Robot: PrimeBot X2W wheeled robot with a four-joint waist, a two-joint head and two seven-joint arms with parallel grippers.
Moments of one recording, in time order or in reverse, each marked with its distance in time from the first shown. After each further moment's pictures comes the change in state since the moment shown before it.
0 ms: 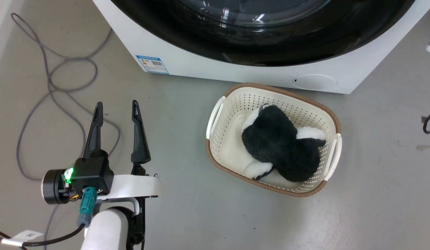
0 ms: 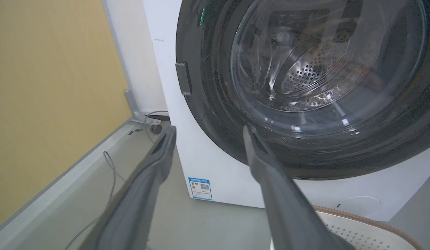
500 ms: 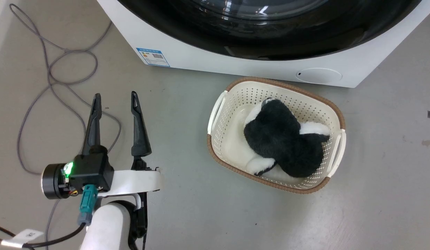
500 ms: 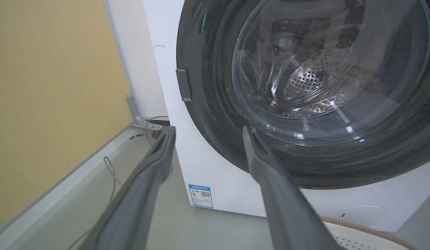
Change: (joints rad) left arm -0.034 0.000 -0.017 0.001 -0.009 0.026 -0.031; right arm -0.114 -0.061 0.100 0.117 0.131 0.000 0.170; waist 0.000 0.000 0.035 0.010
